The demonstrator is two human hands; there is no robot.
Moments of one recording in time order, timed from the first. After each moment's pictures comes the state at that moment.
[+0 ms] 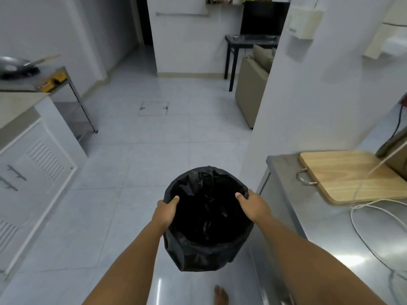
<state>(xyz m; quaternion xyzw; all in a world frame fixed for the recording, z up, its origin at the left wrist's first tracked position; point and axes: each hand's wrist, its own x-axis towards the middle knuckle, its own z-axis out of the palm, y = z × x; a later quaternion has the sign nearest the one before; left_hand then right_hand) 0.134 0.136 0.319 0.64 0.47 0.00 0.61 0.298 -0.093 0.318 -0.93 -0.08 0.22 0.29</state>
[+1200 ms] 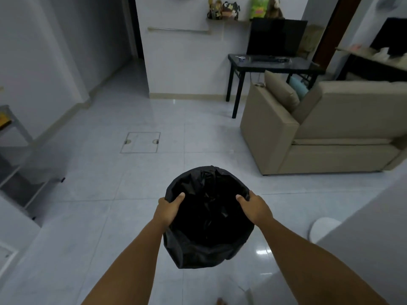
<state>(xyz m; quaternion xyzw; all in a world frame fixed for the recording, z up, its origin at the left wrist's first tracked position) 0.704 0.495 0.340 0.64 0.43 0.04 0.64 0.858 0.259 0.347 -0.92 -0.07 0.22 0.31</state>
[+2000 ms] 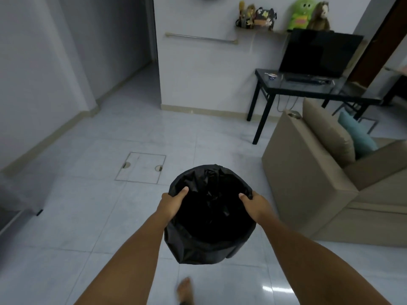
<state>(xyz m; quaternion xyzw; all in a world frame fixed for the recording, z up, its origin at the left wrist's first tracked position) 1.126 0.772 0.329 0.62 0.45 0.05 0.64 1.295 0.537 0.359 -0.91 -0.12 0.24 0.32</state>
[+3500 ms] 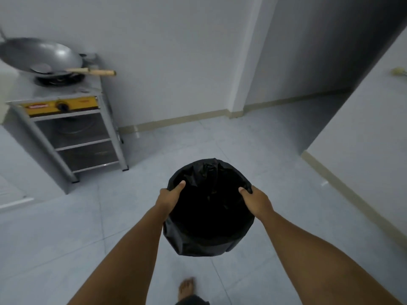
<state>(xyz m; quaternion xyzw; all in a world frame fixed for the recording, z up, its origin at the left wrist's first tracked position) 1.412 1.239 0.315 0.27 0.70 0.35 0.56 1.687 1.263 0.345 -0.75 -0.53 0.38 0.15</state>
